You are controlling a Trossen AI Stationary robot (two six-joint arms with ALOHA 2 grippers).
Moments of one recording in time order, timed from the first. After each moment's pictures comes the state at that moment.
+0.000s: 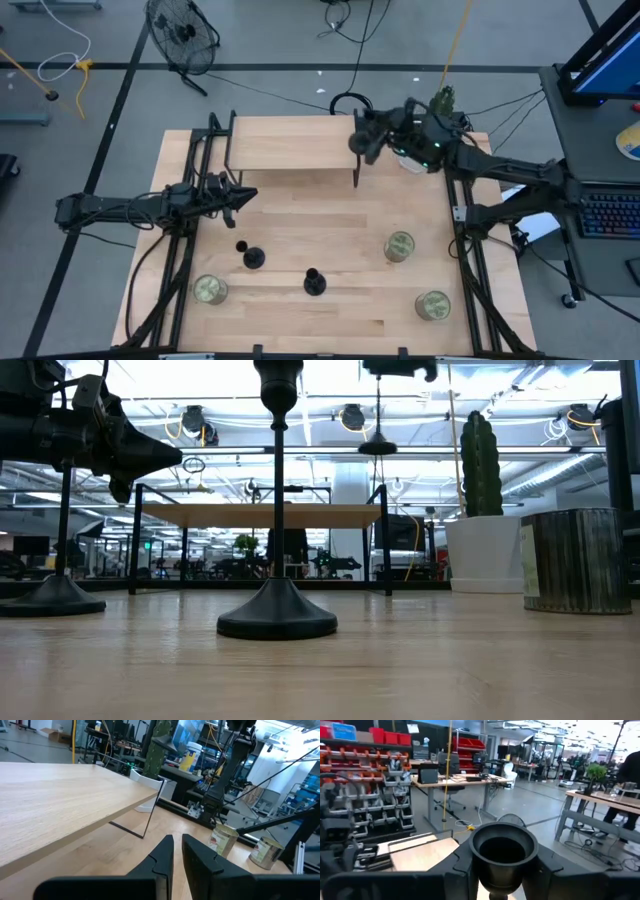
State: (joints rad) left arm 0.08 0.35 0.04 0.34 -0.19 -0.34; right arm -0.28 1.21 1.13 0.12 0.36 -0.08
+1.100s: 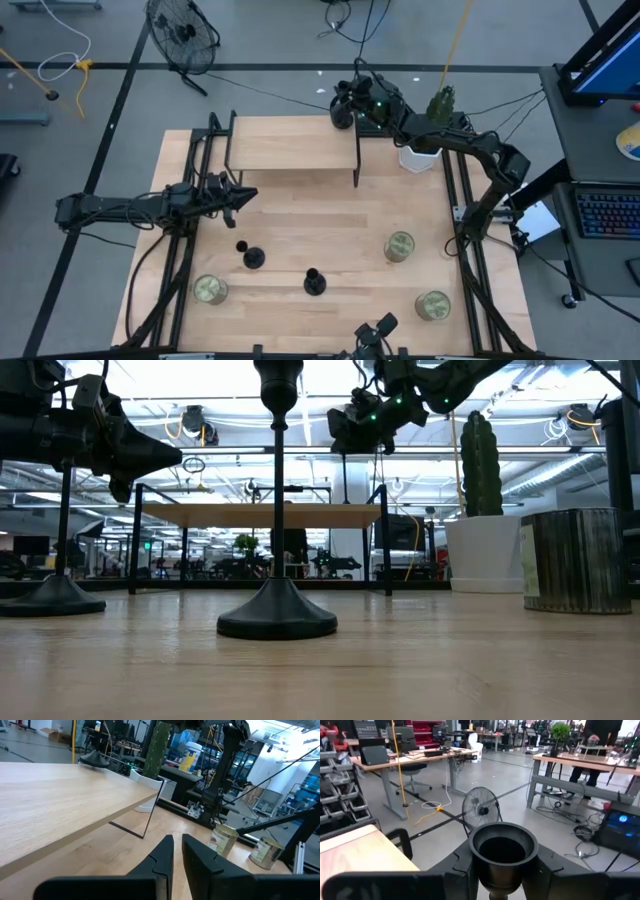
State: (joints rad) left arm 0.08 0.35 0.04 0.34 -0.19 -0.34; right arm -0.57 1.68 1.33 0.26 0.26 0.03
